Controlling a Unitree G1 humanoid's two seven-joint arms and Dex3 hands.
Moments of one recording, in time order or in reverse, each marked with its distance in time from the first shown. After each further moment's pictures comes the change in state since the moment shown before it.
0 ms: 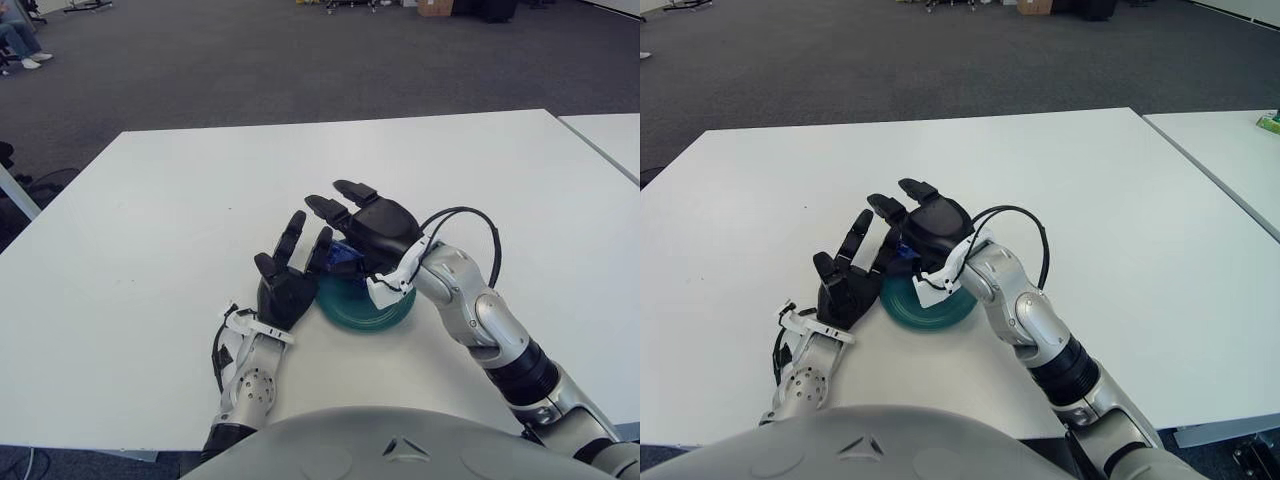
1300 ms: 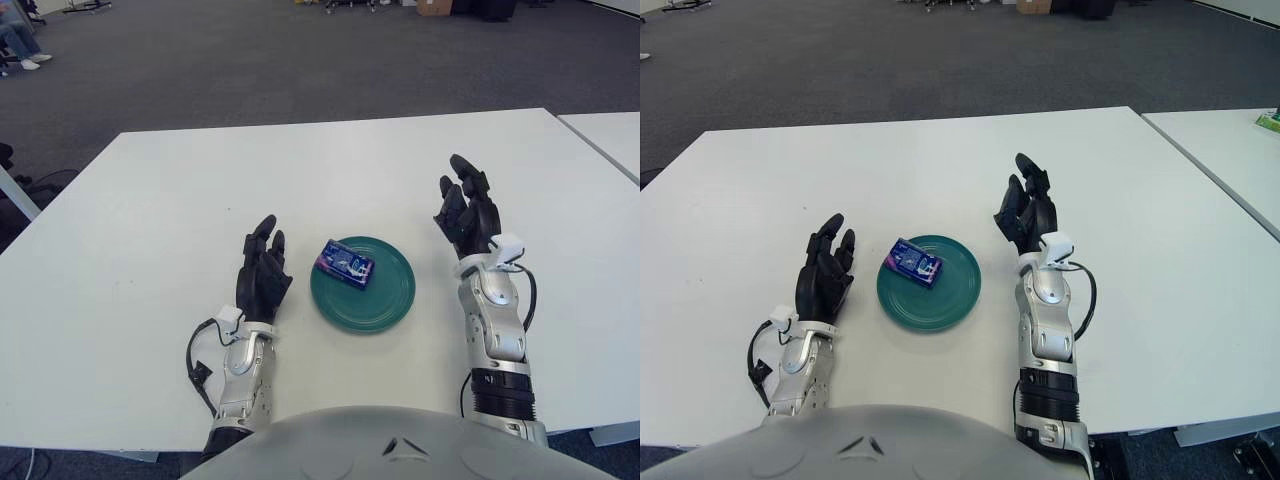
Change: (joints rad) left arm 0.010 0.000 0.024 0.077 0.659 -0.367 0.521; right arm 0.208 0.391 -0.663 0.246 1.077 -0.056 -0.451
